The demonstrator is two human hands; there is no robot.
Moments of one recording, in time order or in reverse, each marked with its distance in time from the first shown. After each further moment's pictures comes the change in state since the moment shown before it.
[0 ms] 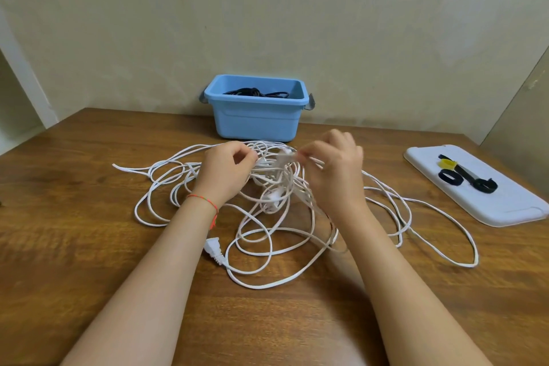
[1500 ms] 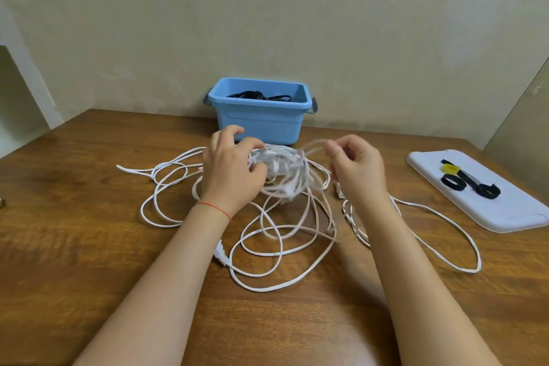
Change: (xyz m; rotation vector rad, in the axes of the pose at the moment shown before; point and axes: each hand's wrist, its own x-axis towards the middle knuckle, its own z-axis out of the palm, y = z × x) left_hand -0.008 0.005 0.005 0.278 0.163 0.266; right_hand 0.011 0.013 -0.023 0.487 -0.138 0.541
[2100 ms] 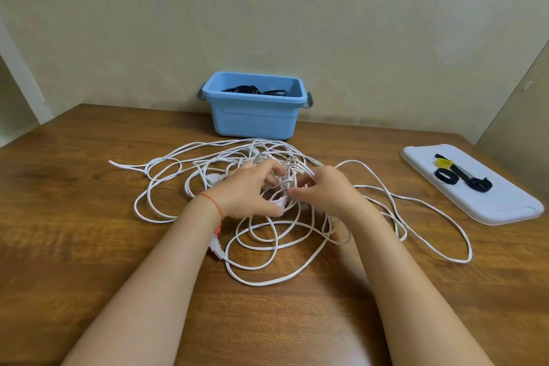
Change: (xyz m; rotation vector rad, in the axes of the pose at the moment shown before) left_hand -0.003 0.006 0.000 -0.148 -0.827 -0.056; right_hand -0.006 0.008 0.017 -0.559 -0.553 0.235
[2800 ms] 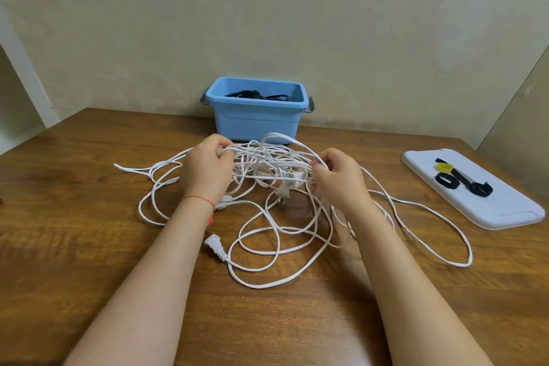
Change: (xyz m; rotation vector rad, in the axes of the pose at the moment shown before) left_hand 0.004 -0.030 -0.015 -0.167 0.850 -0.242; right_hand -0.005 -0.004 -0.005 0.389 0.347 -0.056
